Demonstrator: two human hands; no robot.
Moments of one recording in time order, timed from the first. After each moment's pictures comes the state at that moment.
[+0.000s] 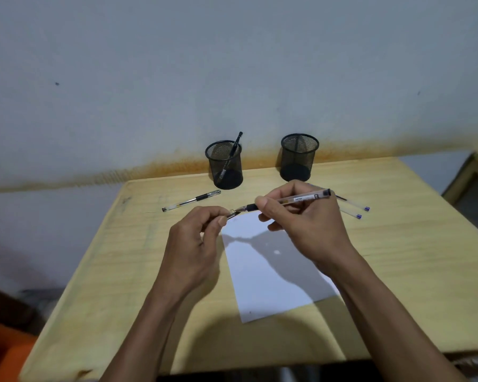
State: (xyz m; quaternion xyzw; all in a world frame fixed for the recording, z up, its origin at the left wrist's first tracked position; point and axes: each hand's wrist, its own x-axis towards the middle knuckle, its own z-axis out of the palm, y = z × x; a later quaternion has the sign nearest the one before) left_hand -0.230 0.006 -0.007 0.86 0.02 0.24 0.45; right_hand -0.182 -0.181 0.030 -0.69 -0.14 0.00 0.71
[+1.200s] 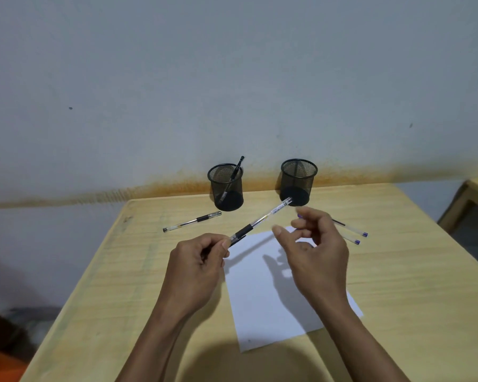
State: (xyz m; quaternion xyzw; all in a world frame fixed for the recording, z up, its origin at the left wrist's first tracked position) left_hand -0.231 0.003 0.000 0.83 0.07 0.19 0.51; right_hand -0.178 -0.181 -0.009 -0.72 -0.06 -0.20 0.66
